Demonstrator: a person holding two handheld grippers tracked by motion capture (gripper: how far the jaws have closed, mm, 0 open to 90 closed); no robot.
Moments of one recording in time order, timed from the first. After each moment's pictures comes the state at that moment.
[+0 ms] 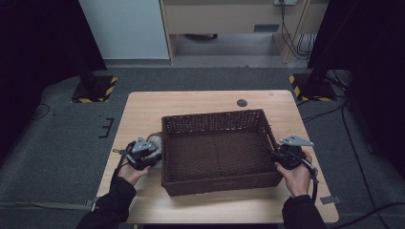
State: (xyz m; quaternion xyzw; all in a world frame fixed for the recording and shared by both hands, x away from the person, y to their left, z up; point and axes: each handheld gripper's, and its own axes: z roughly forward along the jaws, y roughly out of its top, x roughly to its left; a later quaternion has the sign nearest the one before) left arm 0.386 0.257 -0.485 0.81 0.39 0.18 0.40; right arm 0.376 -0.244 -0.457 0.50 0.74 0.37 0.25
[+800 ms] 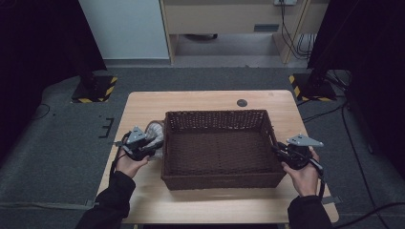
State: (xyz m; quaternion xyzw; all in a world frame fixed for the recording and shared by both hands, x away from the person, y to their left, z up) left arm 0.403 0.254 -0.468 0.79 0.39 0.19 0.43; right arm 0.371 -0.259 -0.446 0.47 0.75 0.39 0.25
